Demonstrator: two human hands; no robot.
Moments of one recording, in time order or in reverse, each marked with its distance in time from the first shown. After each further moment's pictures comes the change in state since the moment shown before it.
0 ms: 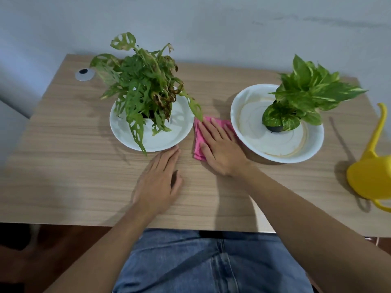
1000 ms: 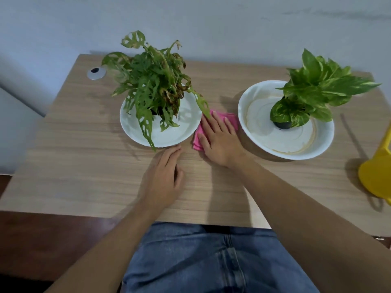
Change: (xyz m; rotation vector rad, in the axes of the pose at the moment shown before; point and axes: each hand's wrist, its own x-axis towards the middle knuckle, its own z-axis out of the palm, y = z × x) left_hand -0.009 0.007 -0.014 -0.167 0.121 -0.044; right_hand 0.022 -0.023 0.004 0.001 -0.030 0.080
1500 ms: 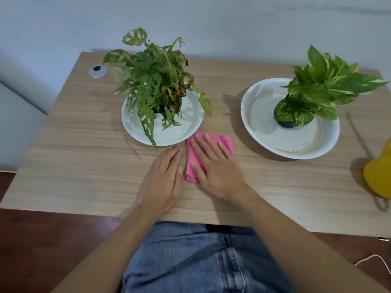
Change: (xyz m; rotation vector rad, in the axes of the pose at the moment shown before) left_hand -0.014 -0.012 0.004 0.067 -0.053 0.047; right_hand -0.073 -0.029 0.021 0.045 0.014 -0.143
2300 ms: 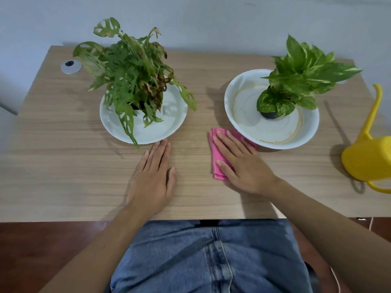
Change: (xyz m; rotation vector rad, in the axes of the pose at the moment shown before) left_hand 0.002 0.005 0.011 0.252 -0.053 0.026; right_hand -0.052 0.085 -0.034 -0.063 -0.049 0.006
